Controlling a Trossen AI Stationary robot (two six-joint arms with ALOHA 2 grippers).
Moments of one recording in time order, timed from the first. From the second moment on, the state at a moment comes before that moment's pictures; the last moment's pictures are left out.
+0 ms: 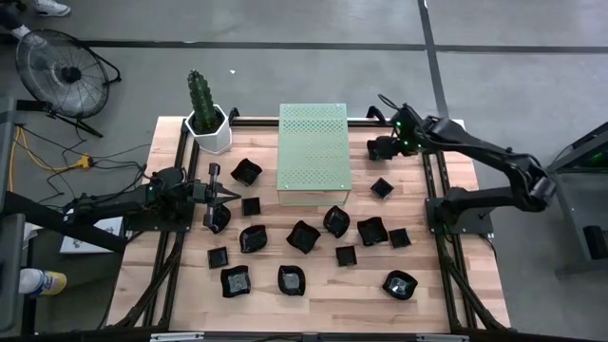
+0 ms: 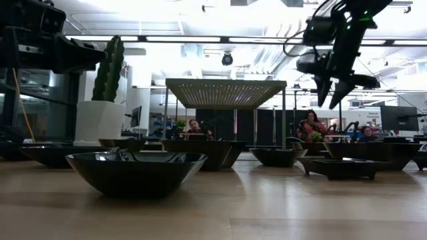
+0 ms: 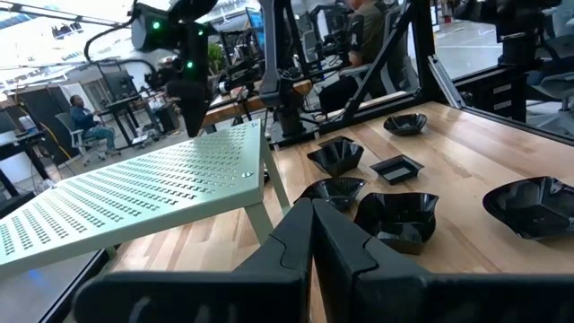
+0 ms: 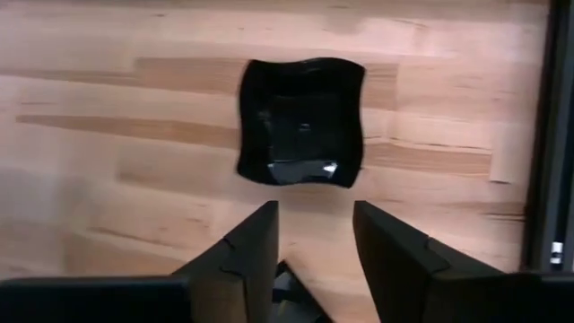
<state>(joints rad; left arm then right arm) 0.19 0.04 0.02 0.04 0.25 0.29 -0.75 1.19 0.89 -0.85 0.10 0.72</state>
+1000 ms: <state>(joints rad) 0.19 0.04 0.02 0.04 0.25 0.29 -0.92 1.54 0.89 -0.70 0.01 0.65</state>
